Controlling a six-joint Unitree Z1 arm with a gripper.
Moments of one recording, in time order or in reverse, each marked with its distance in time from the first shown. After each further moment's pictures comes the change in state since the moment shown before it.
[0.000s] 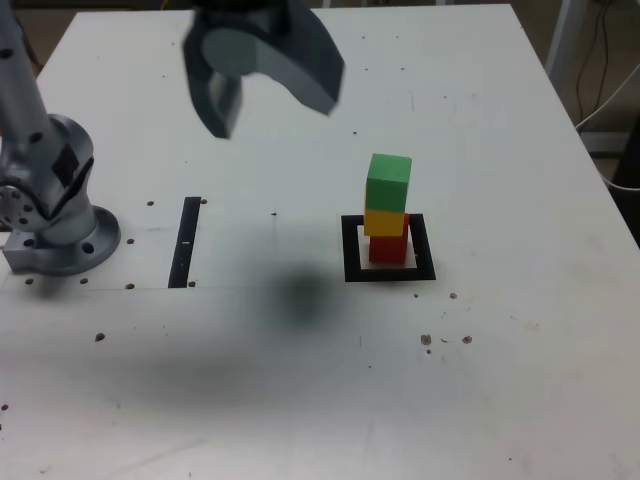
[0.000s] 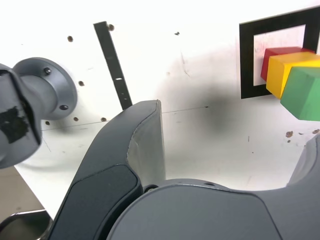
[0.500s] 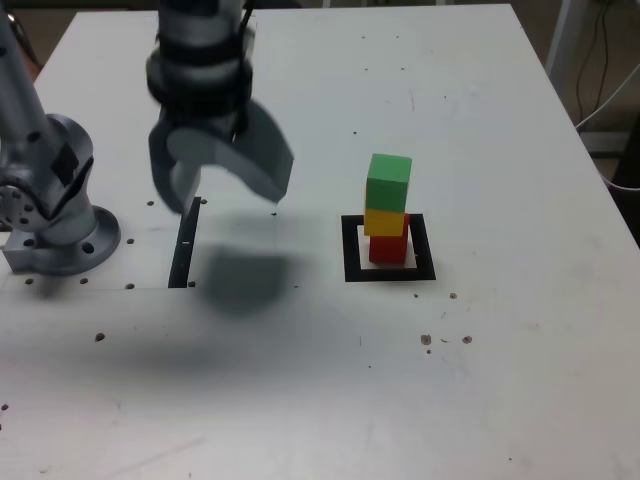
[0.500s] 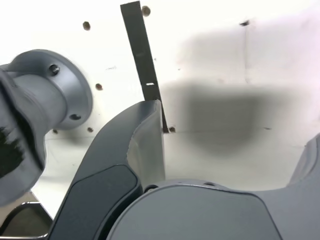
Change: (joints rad) arm 0.006 -0.029 0.479 -0.355 -0.072 0.003
